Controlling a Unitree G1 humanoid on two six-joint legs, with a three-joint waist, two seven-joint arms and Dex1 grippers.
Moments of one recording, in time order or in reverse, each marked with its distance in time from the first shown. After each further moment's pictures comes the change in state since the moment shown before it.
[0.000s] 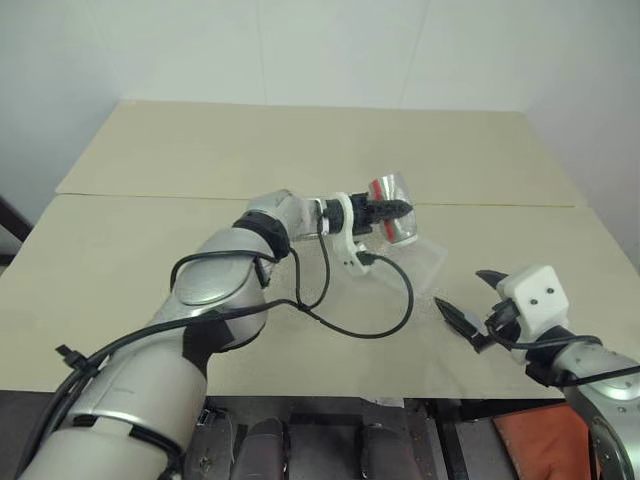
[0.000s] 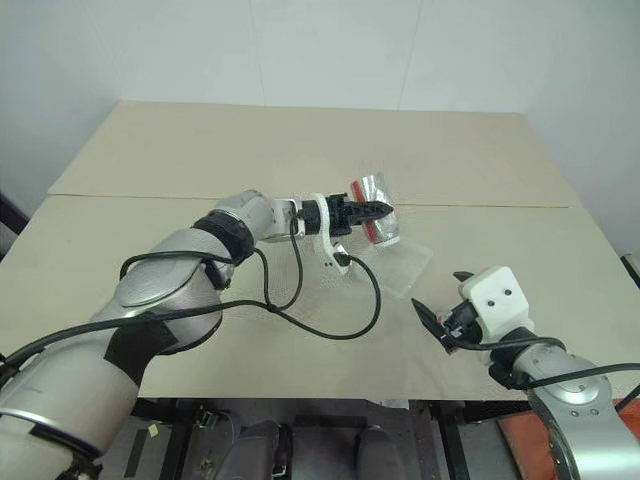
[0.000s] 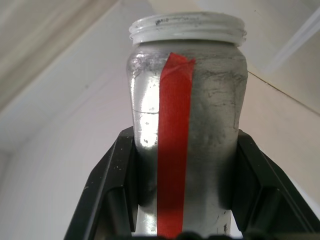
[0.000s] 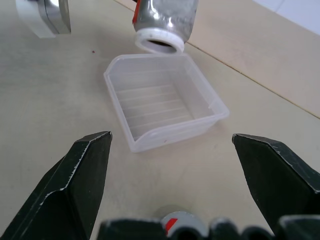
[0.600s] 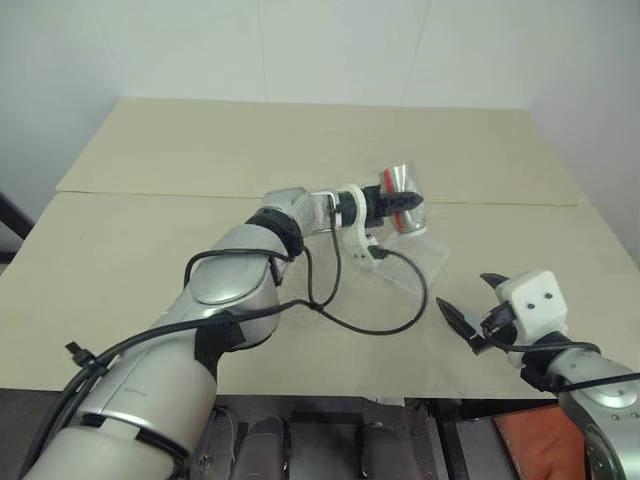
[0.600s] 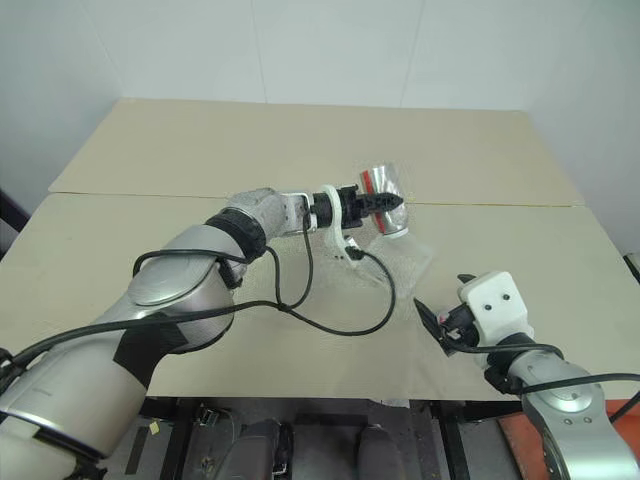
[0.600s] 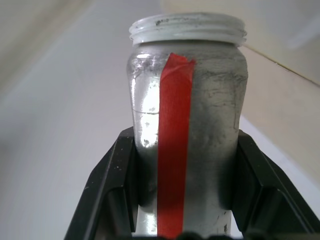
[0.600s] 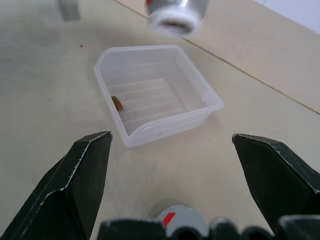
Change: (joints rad) left arm -0.025 -0.035 0.149 0.029 -0.168 -0.025 -0.200; right arm 0.010 0.025 0.023 -0.017 -0.044 0.016 -0.051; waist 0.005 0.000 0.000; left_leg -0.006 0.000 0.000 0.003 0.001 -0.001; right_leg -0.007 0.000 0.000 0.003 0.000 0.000
